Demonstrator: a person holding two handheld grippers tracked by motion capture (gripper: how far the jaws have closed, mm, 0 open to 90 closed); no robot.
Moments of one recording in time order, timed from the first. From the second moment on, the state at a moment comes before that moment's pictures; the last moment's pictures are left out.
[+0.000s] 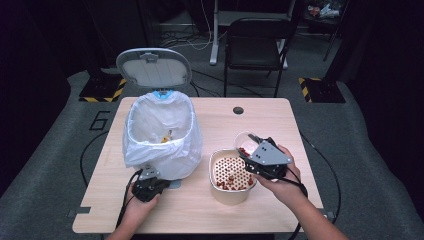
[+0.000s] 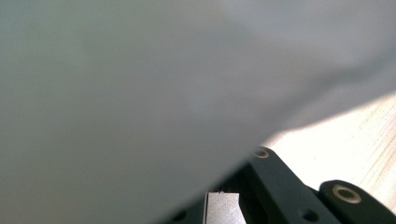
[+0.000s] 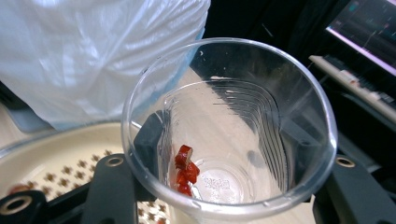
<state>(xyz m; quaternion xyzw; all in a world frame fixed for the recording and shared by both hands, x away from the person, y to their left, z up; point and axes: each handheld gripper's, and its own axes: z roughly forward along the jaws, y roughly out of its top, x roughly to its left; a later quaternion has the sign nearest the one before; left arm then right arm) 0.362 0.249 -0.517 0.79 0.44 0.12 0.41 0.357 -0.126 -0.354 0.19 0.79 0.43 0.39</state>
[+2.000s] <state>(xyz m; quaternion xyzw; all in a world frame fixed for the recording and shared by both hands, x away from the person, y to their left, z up) 0.362 0.249 -0.517 0.79 0.44 0.12 0.41 0.408 -0.008 -0.278 0.20 0.72 0.63 0.21</state>
